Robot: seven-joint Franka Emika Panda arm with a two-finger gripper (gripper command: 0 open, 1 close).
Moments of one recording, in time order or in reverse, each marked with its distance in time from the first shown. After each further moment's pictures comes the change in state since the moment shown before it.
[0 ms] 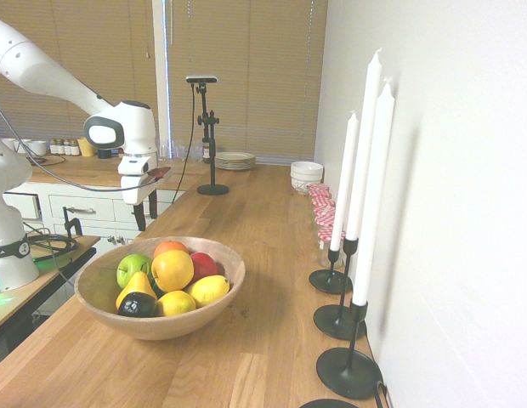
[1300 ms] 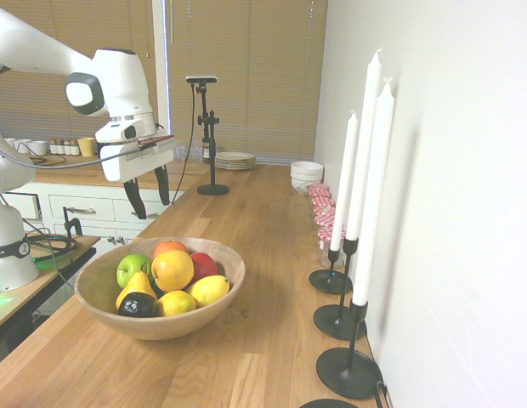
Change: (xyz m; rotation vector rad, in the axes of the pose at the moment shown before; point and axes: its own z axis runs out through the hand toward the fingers) arm 0.187 0.083 -0.123 0.098 0.103 0.286
